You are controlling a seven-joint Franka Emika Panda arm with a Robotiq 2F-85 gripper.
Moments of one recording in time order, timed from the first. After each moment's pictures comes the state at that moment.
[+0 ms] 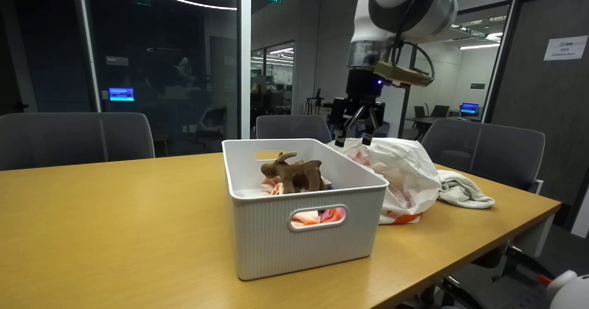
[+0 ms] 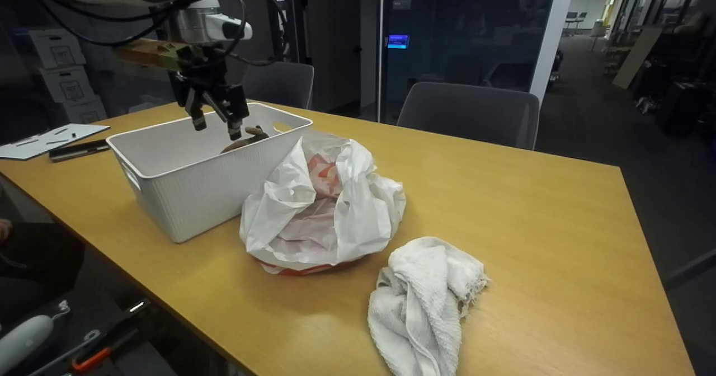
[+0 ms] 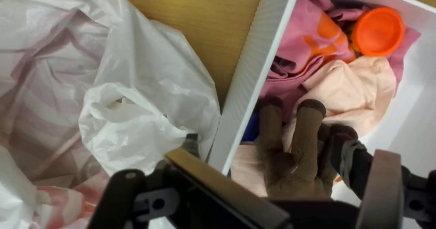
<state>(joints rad) 0.19 -0.12 0.25 -2.40 0.07 2.33 0.17</state>
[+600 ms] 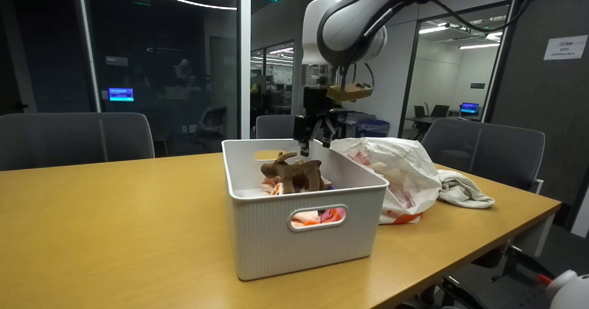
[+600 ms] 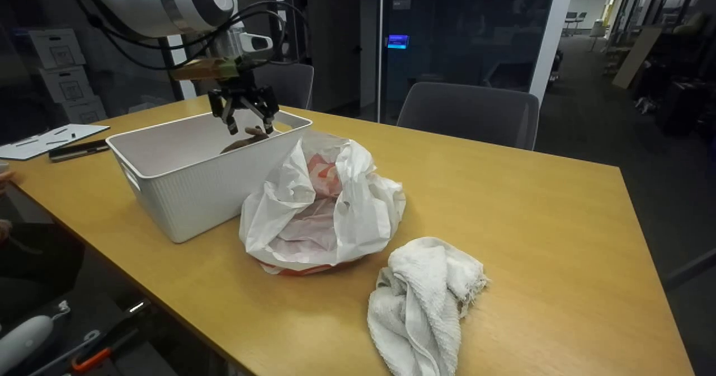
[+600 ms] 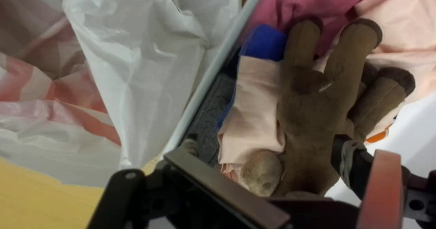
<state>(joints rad) 0.23 0.23 0.25 -2.06 -0.24 2.32 0.21</state>
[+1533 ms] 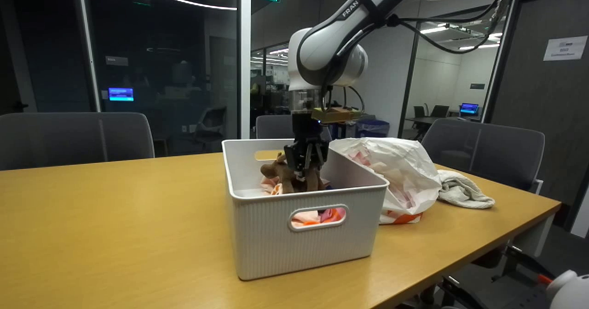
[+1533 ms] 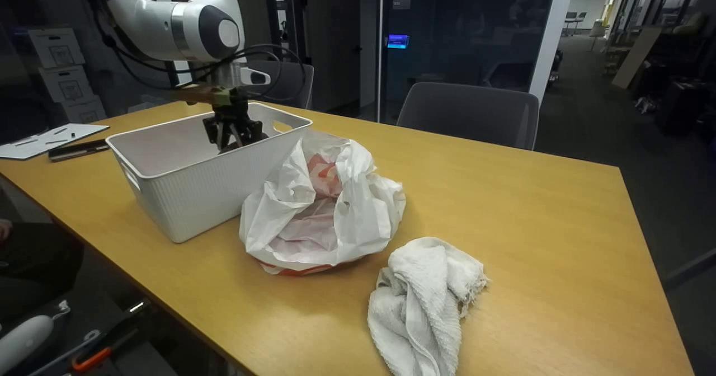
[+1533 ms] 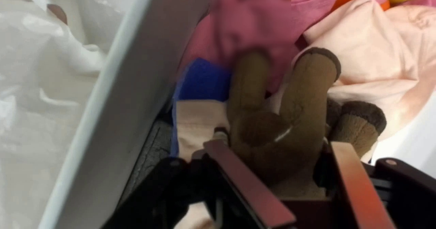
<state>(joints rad) 0.28 0.39 0.24 -1.97 -0.11 2.24 0.21</state>
